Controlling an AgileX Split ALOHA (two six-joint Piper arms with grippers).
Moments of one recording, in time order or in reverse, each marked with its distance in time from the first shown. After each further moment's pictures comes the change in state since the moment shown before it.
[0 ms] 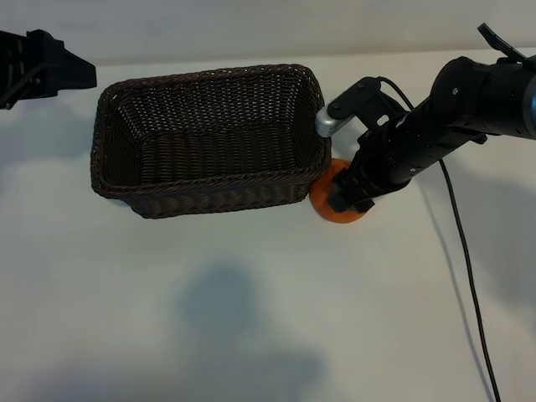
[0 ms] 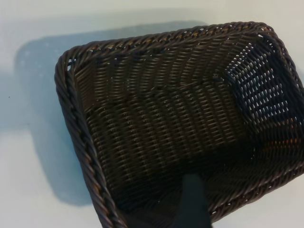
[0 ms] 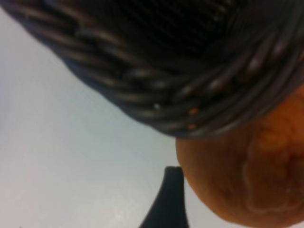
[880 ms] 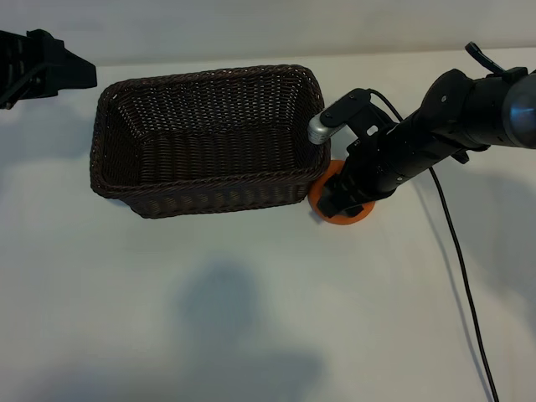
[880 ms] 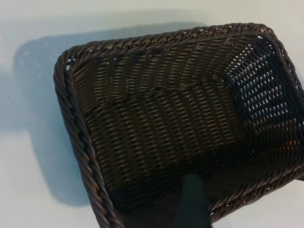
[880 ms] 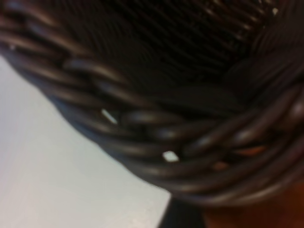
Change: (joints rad) left arm 0.000 0.000 0.000 -0.003 0.000 0.000; right arm 0.000 0.078 0.000 0.180 -0.032 -0.156
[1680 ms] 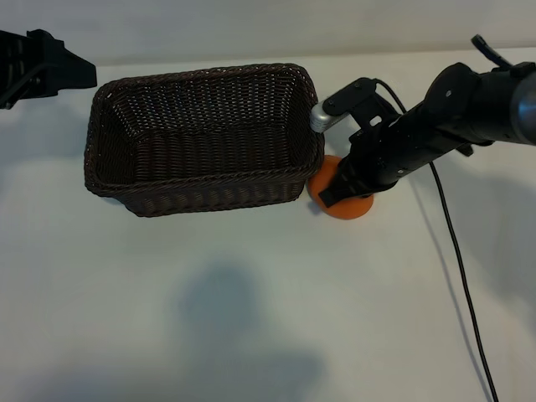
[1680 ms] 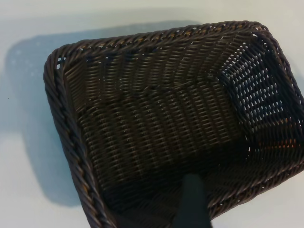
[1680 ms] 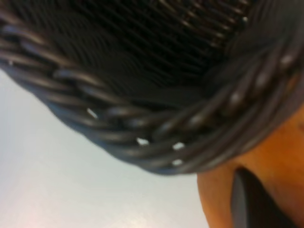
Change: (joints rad) left arm 0.000 0.000 0.000 0.000 0.000 0.004; right arm 0.000 -0.044 0.000 -0.050 -0.022 0.089
